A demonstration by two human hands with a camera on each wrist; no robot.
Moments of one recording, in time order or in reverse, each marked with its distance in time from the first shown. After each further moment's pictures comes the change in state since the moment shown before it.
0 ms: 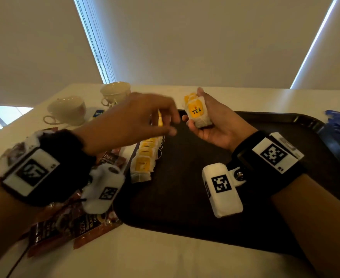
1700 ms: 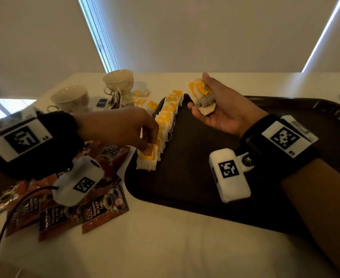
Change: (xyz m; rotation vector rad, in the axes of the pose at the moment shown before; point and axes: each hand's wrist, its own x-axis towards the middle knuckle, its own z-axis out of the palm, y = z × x) left_hand -0.013 -0.030 0.007 0.014 -0.526 -0.263; right_hand 0.003 0.003 -0.001 -0.072 -0.002 -0.023
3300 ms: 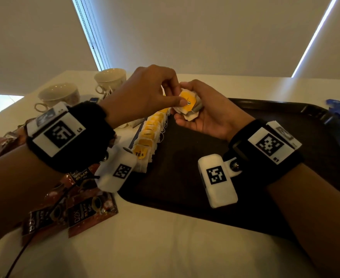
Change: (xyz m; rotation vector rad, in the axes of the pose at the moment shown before) left_hand 0.038 0.039 -0.016 -0.131 0.656 0.107; right_hand -0.001 0.002 0.002 -0.096 -0.183 -0.005
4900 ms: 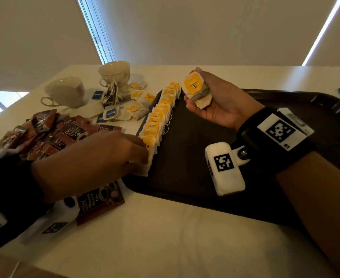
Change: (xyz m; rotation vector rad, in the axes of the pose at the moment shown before) left_hand -0.114 -0.021 -0.011 0.395 -0.504 0.282; right_hand 0.003 0.000 -0.004 0.038 0.164 -0.009
